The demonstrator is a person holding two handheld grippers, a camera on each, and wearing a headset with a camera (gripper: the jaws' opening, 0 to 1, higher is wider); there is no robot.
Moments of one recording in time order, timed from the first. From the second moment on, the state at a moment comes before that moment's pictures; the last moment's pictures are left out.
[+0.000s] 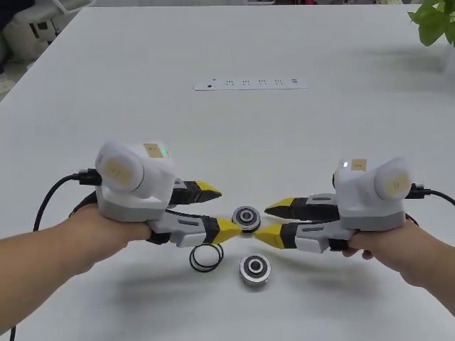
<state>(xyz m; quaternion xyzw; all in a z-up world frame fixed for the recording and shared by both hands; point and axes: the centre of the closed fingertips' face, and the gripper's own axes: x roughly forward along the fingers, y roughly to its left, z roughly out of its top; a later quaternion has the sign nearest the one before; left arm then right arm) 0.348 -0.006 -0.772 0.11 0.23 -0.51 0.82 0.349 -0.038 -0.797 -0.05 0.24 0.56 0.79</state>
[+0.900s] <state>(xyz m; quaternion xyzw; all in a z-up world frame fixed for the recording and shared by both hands) 0.353 -0.022 -0.782 0.11 0.24 -0.52 0.81 0.348 -0.036 -0.800 -0.05 0.24 0.56 0.79</state>
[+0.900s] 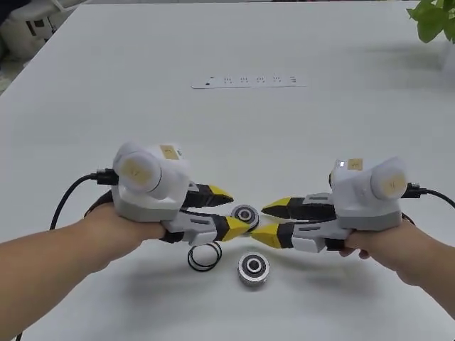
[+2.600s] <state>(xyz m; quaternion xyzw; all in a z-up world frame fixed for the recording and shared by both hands) 0.359 -0.029 -0.792 0.14 0.24 -0.51 0.81 0.349 -0.034 -0.802 -0.04 0.24 0.56 0.79</state>
